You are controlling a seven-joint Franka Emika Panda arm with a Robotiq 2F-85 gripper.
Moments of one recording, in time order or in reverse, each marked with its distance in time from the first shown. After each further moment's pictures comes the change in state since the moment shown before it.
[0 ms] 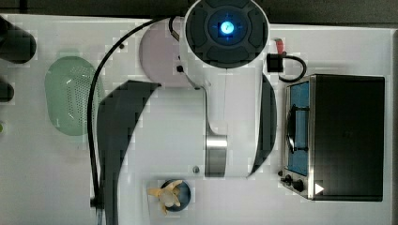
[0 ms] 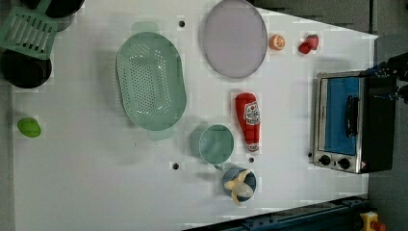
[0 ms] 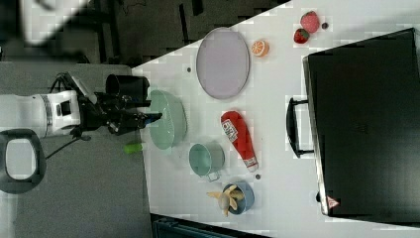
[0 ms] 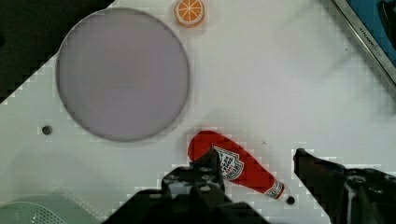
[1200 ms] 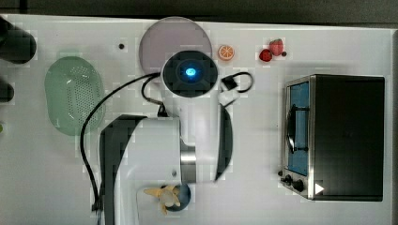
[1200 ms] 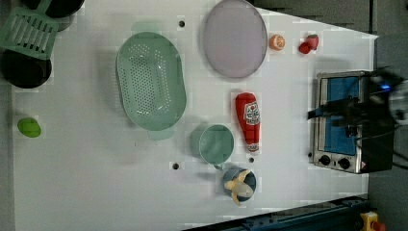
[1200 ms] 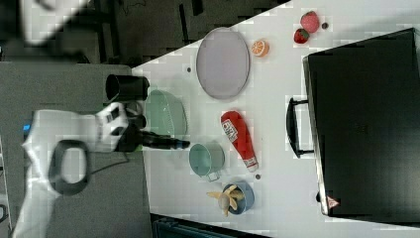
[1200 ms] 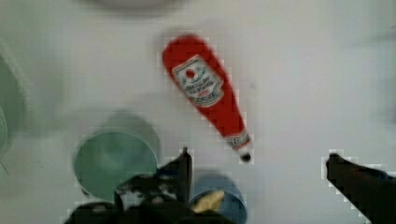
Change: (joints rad) arm -0.059 -0.019 0.128 -0.301 0.032 0.071 -0.473
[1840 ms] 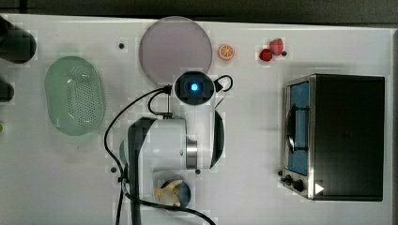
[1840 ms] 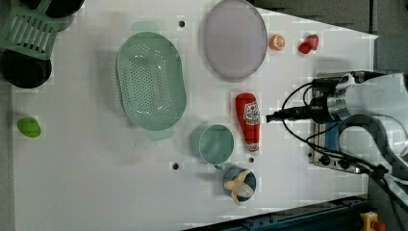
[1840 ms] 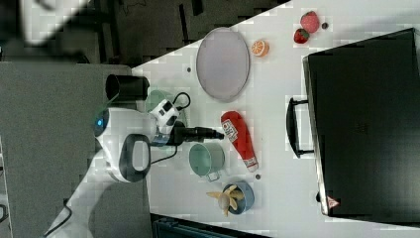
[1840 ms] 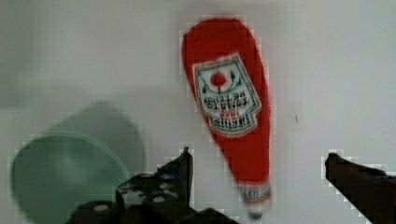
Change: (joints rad) arm 0.014 0.168 -0.016 -0.172 0.009 0.375 -0.236
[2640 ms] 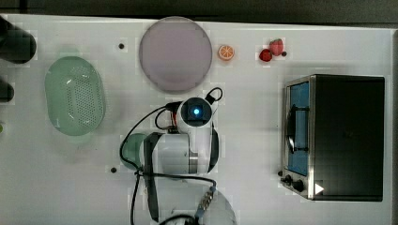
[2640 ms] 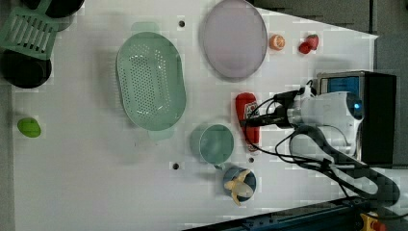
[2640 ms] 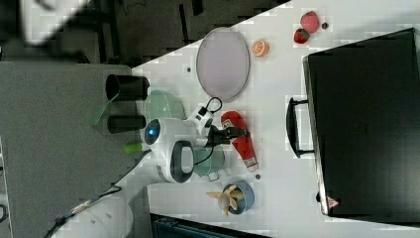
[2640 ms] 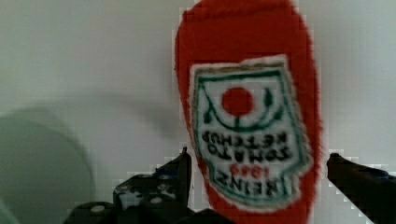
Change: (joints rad) arm 0.007 0.247 -0.010 -0.107 -0.003 0.393 -0.165
